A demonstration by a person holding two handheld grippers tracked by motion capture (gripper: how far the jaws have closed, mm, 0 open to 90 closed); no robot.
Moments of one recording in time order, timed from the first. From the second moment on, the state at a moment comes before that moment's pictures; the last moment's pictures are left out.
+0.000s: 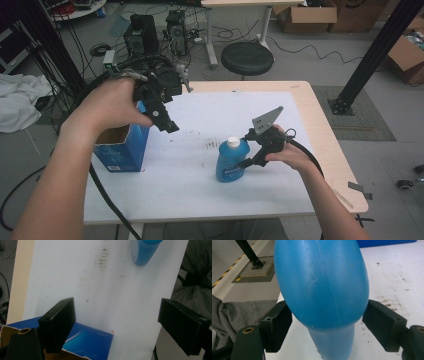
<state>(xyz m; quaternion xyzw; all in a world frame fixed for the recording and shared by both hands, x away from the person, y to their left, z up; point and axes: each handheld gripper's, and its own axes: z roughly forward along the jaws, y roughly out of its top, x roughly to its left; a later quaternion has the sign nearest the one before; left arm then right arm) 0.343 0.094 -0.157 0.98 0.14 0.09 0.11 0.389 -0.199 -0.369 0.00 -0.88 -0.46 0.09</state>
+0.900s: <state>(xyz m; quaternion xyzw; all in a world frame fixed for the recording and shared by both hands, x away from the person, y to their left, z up) 0.346 0.095 -0.162 0.98 0.13 0.09 0.10 0.390 -0.183 -0.384 0.02 -0.88 -0.46 0.11</state>
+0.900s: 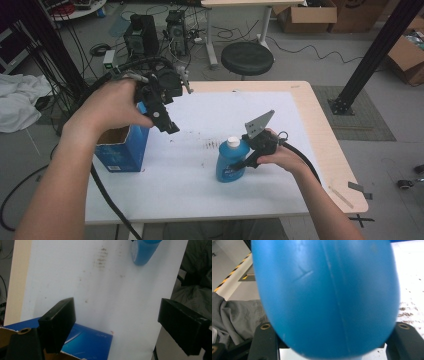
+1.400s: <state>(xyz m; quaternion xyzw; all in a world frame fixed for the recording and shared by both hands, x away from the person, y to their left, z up) 0.344 0.092 -0.162 0.98 0.13 0.08 0.11 0.389 -0.178 -0.378 0.02 -0.89 -0.45 0.09</state>
